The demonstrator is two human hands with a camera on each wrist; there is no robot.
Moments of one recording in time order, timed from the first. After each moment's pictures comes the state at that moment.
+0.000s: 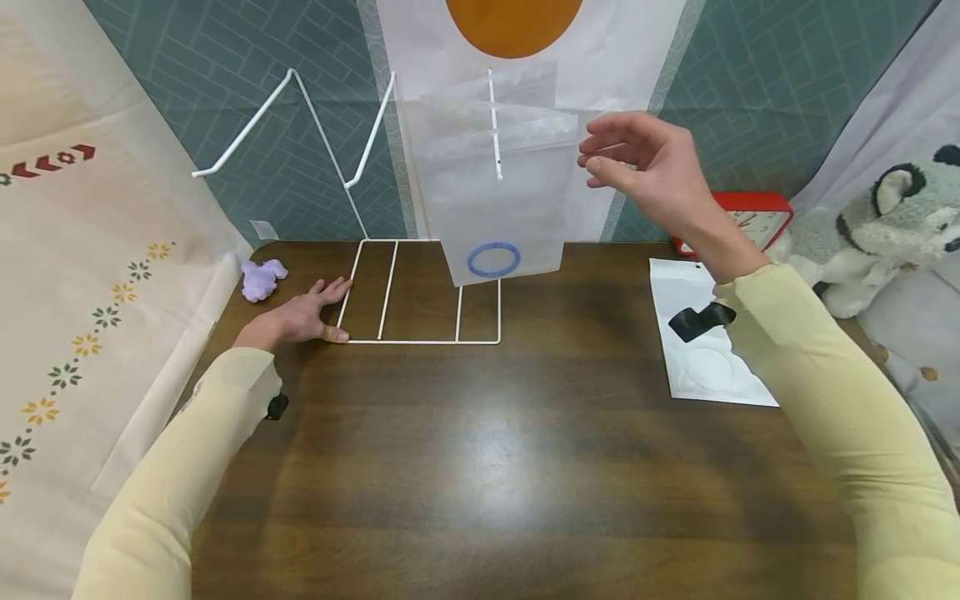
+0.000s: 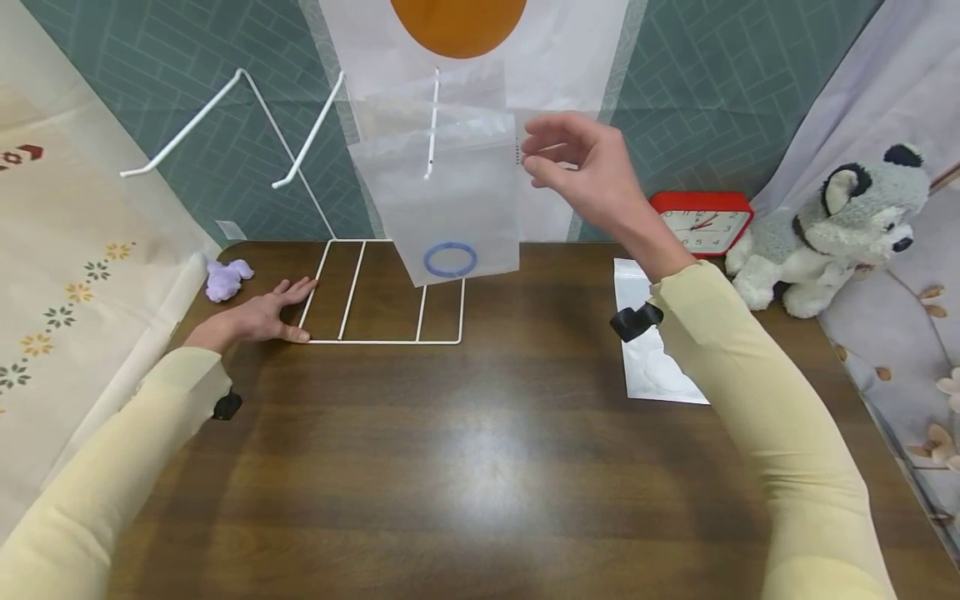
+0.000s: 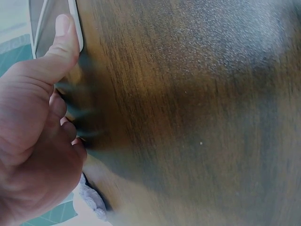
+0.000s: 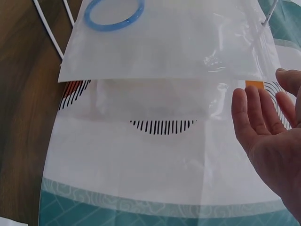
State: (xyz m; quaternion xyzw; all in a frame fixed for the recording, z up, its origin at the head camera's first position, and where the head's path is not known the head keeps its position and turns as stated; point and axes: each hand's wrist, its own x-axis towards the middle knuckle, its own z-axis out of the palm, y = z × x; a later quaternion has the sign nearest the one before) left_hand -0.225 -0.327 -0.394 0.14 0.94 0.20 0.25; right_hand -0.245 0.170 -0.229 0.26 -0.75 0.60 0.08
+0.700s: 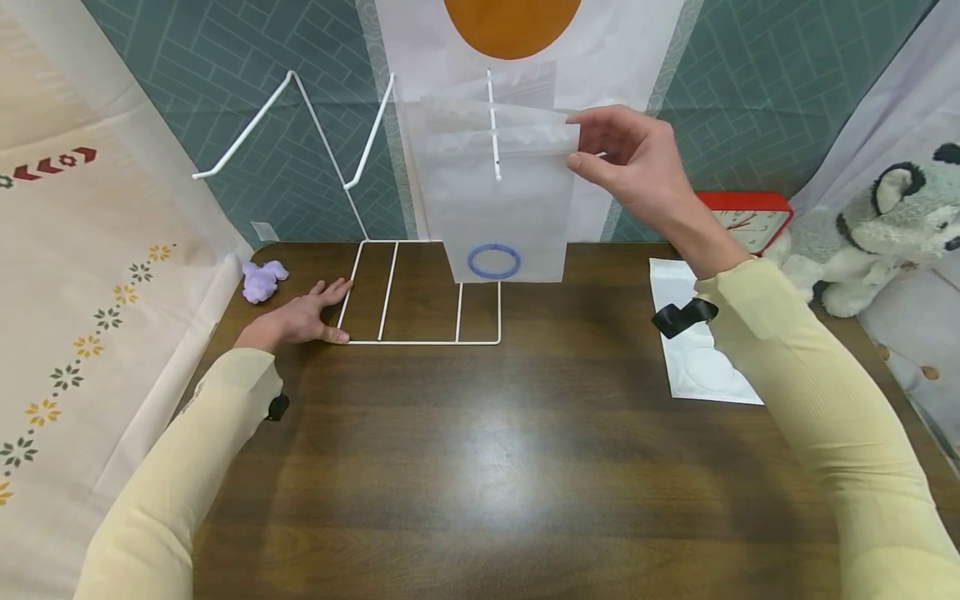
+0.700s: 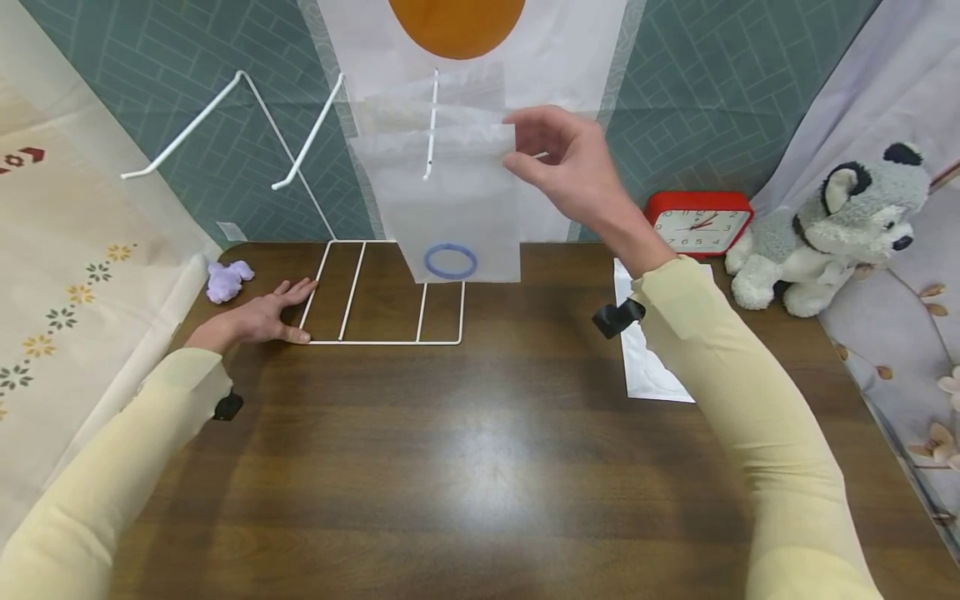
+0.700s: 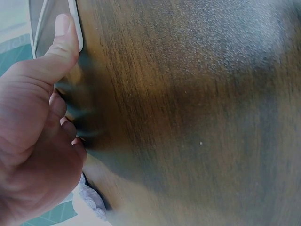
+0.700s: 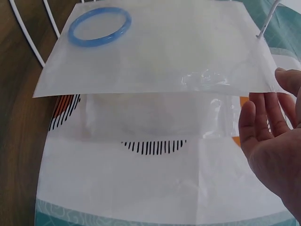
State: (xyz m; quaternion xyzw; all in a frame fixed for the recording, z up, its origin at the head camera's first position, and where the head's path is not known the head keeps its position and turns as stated) left_hand -0.223 -0.326 -0.393 0.14 0.94 0.20 0.25; right_hand -0.246 0.152 -0.223 0.24 -0.78 0.58 0.10
